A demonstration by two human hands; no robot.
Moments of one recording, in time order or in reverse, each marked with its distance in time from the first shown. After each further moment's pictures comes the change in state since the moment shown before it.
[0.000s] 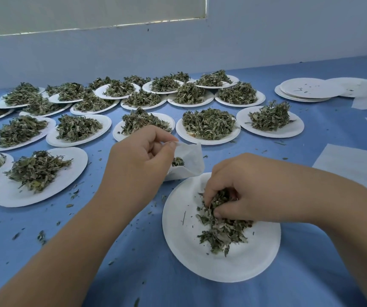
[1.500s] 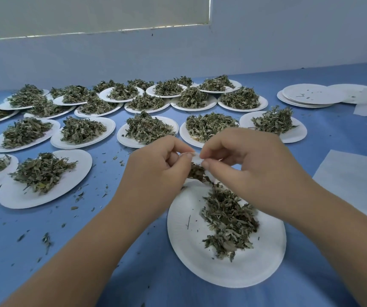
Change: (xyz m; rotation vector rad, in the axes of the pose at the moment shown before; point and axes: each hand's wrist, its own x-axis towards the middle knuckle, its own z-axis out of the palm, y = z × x) left_hand -0.004 0.001 0.007 -0.009 -0.079 0.022; right_hand 0.011 -0.017 0.004 0.305 0.706 -0.119
